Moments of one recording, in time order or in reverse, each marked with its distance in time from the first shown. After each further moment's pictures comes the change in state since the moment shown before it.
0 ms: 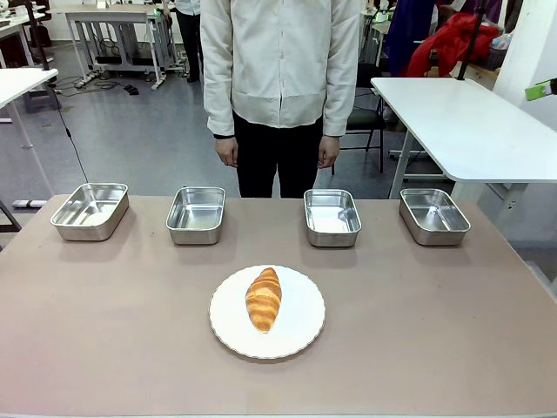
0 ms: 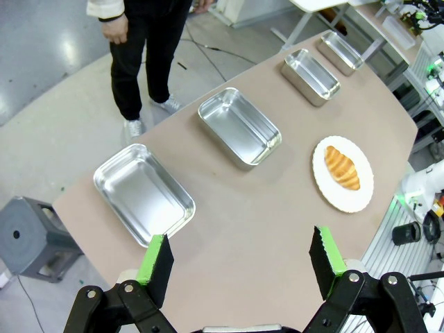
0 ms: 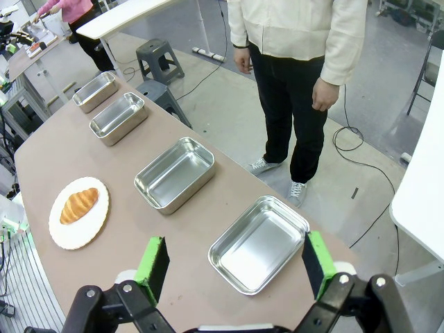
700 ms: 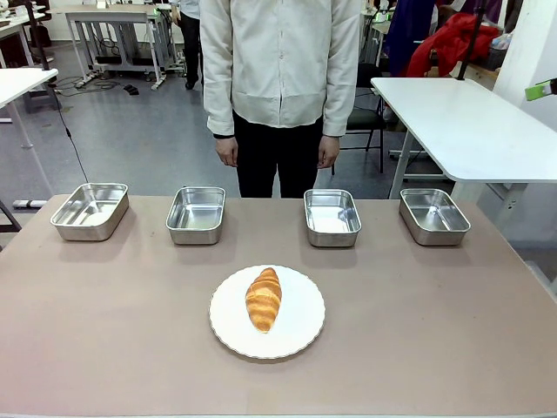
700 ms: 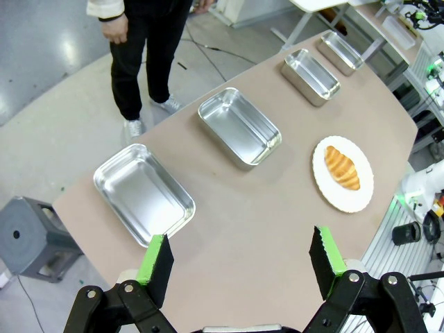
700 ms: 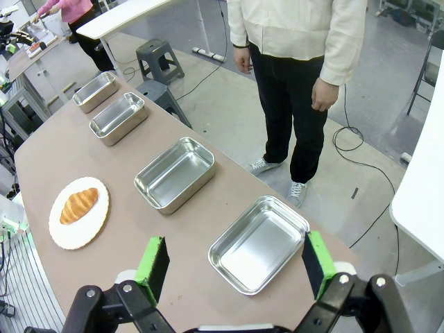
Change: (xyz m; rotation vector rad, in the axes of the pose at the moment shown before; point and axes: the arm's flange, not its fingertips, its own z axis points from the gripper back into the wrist) left arm 0.000 0.000 0.000 0.000 0.000 0.000; right arm 0.000 0.000 0.000 0.000 0.000 0.000
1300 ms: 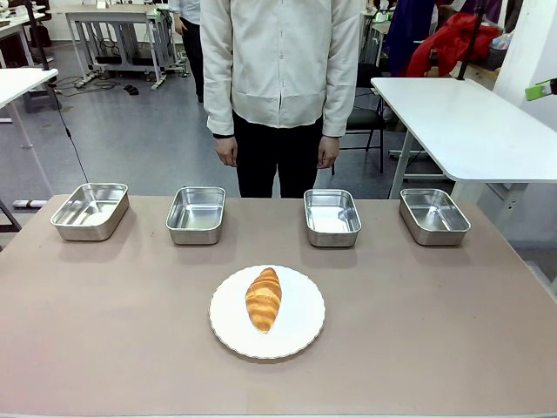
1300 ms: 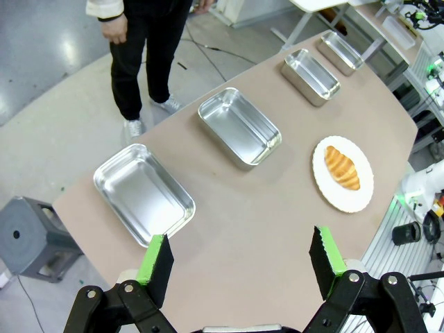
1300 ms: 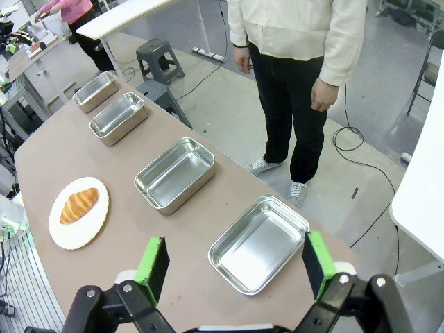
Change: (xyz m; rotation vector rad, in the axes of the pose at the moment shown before) left arm 0.000 0.000 0.000 0.000 0.000 0.000; right arm 0.000 0.000 0.000 0.000 0.000 0.000
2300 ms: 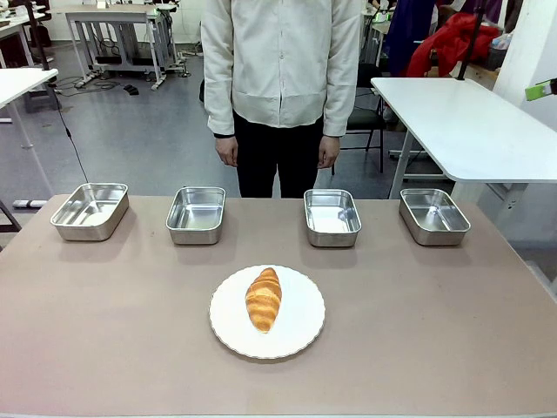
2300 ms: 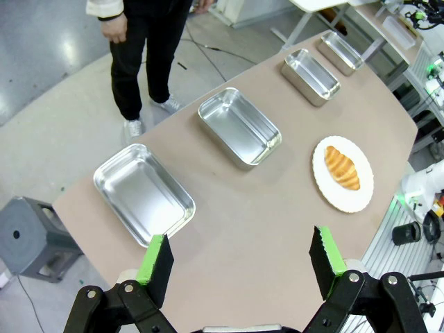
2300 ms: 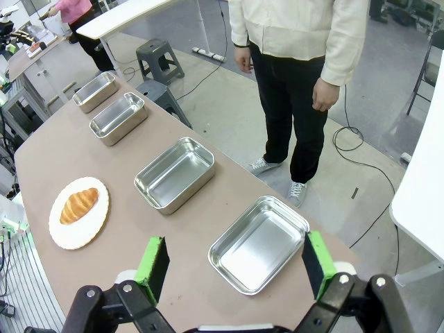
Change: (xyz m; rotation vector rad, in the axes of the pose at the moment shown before) left arm 0.000 0.000 0.000 0.000 0.000 0.000; right arm 0.000 0.000 0.000 0.000 0.000 0.000
